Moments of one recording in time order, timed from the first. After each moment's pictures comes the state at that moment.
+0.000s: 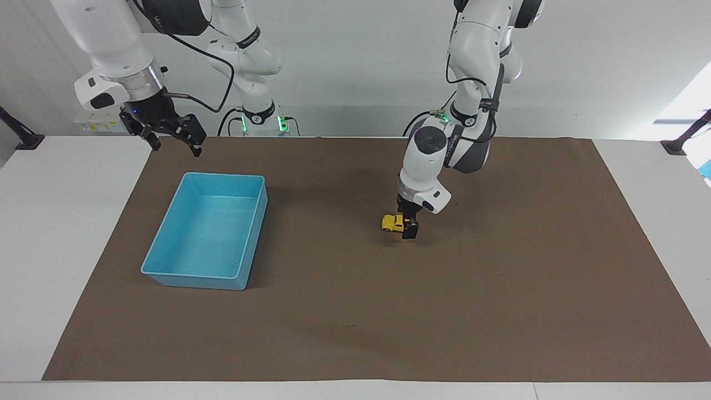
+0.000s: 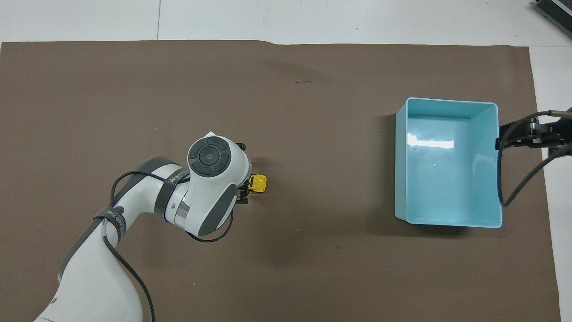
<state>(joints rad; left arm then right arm) -0.55 0.32 -0.02 -1.98 -0.05 2.34 -2.10 -0.14 0.02 0.12 -1.54 -0.02 1.53 0.17</state>
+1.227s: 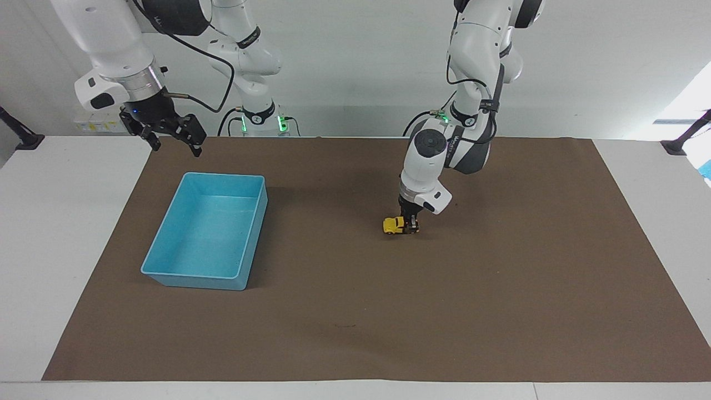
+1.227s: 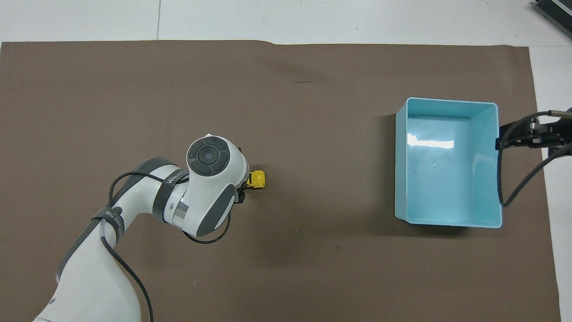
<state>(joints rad) -0.55 0.31 -0.01 -1.99 -0.05 2.31 -2.10 -0.14 0.02 0.12 -1.54 -0.02 1.53 0.17</state>
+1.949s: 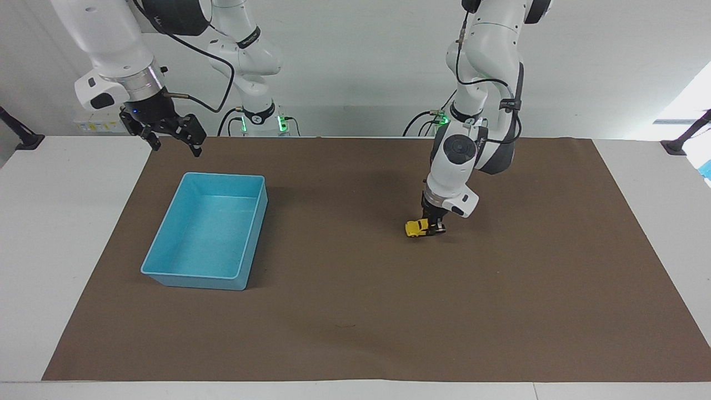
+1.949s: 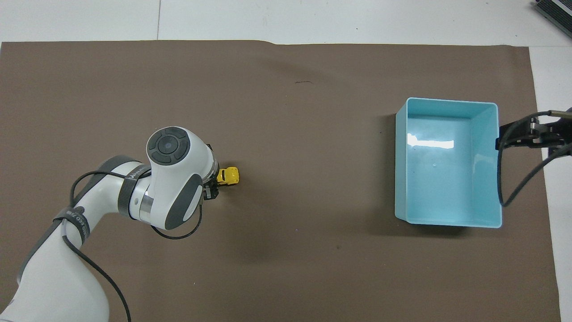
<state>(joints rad) -0.45 0.26 0.01 -2.05 -0.04 2.29 -2.07 -0.14 0.02 0.12 -1.54 -0.02 1.53 0.17</state>
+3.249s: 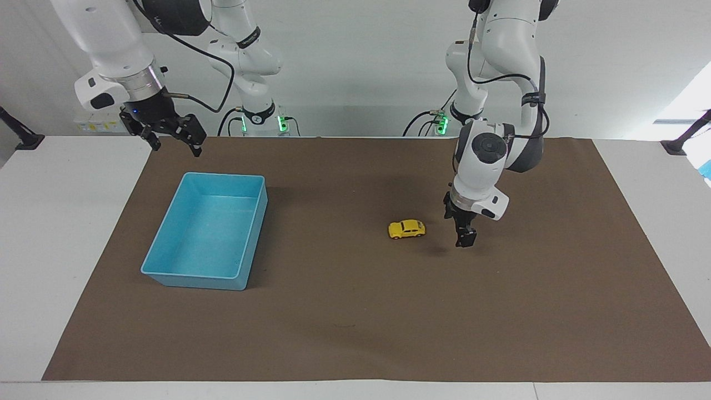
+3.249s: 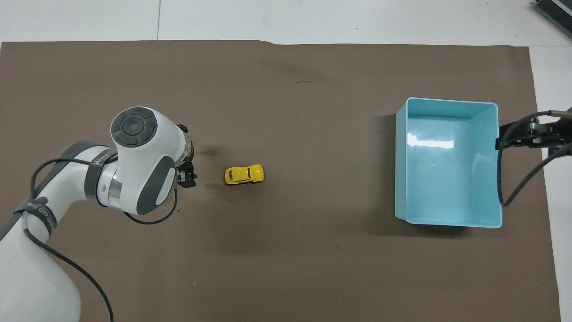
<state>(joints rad) -0.38 0.26 0.03 -1.96 0.02 2.24 -2.06 -0.14 0.02 0.12 -1.54 -0.02 1.53 0.17</state>
